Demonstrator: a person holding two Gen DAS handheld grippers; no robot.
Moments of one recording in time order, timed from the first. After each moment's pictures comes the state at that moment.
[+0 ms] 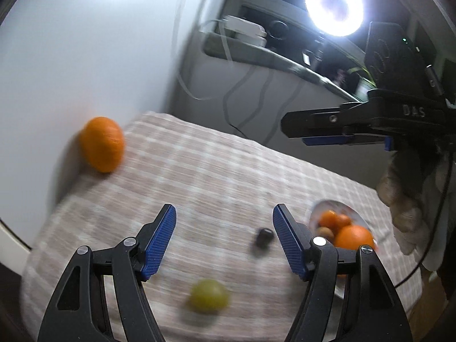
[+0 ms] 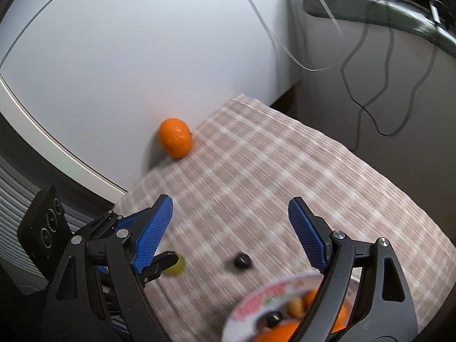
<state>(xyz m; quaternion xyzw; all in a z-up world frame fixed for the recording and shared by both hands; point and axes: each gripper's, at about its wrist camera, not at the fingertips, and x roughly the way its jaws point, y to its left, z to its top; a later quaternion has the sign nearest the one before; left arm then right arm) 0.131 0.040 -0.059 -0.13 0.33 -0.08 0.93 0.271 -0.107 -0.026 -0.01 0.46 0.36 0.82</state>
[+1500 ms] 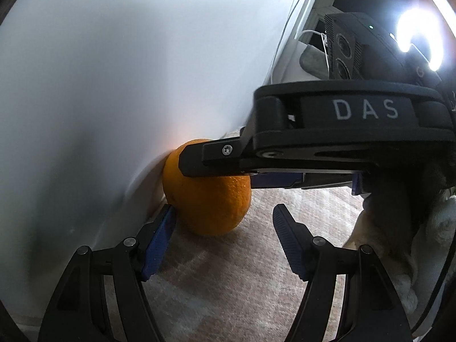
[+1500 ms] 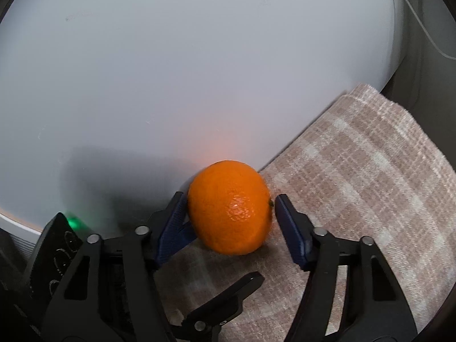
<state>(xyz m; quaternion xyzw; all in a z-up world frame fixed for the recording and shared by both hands) 0.213 0.142 -0.106 -0.19 0.34 0.05 0.92 0.373 0.107 -0.121 0.02 0.55 0.47 0.69</state>
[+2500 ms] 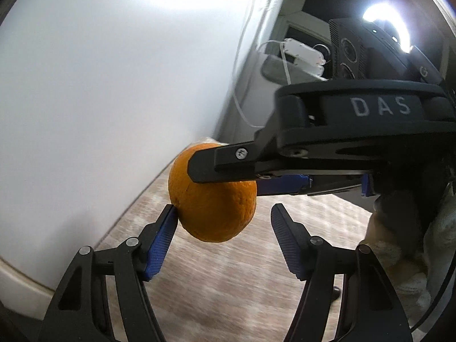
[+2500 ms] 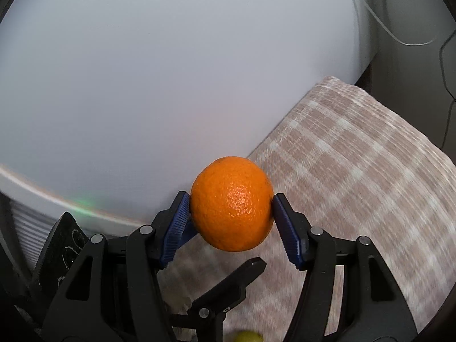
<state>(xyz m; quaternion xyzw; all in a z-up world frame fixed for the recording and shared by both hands) 0.165 0.096 -0.069 -0.15 0.30 0.01 0.94 0.322 0.023 -0.085 0.05 0.53 0.45 0.71</state>
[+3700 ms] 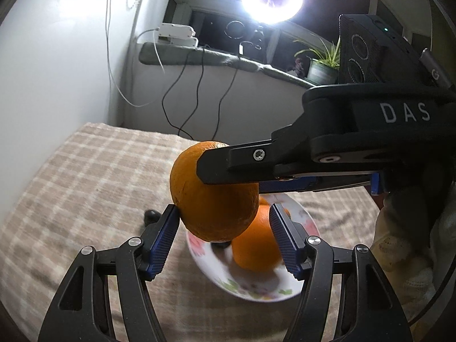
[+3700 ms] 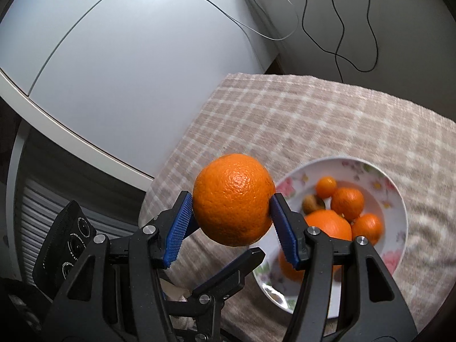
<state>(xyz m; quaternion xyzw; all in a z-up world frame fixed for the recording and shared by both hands) 0.082 -0.089 -0.053 -0.08 0.31 -0.15 0.93 0.188 -0.208 -0.043 0.13 0.49 0.35 0.79</state>
